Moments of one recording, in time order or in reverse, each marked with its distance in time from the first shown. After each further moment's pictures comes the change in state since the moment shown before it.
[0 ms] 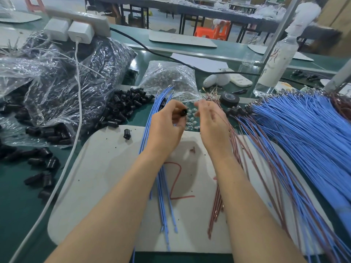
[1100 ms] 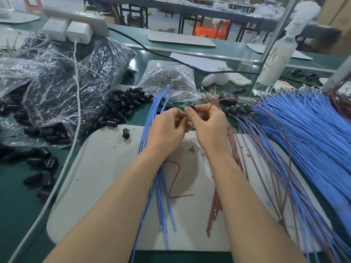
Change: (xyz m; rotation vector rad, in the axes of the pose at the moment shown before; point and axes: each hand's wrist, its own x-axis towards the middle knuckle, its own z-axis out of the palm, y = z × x) left_hand -0.001 0.000 0.001 0.076 -0.124 -0.124; right_hand -0.001 0.000 0.006 0.037 0.045 0.038
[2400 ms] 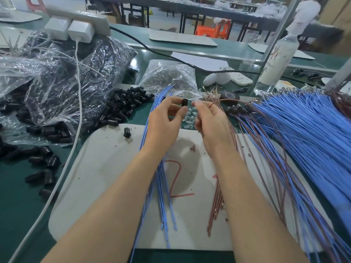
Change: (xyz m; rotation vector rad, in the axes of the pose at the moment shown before) left_hand 0.004 0.001 -0.005 -0.130 0.157 0.084; right_hand 0.004 -0.003 -0.002 0.339 -0.126 0.232
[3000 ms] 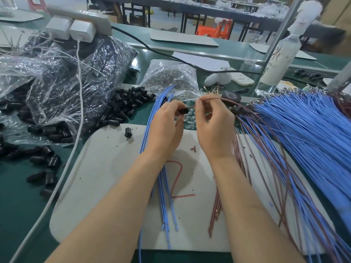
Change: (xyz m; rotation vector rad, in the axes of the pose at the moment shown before) left_hand -0.005 -0.003 0.001 0.247 -0.032 0.122; right_hand -0.011 -0.003 0.000 -0.572 0.205 -0.700
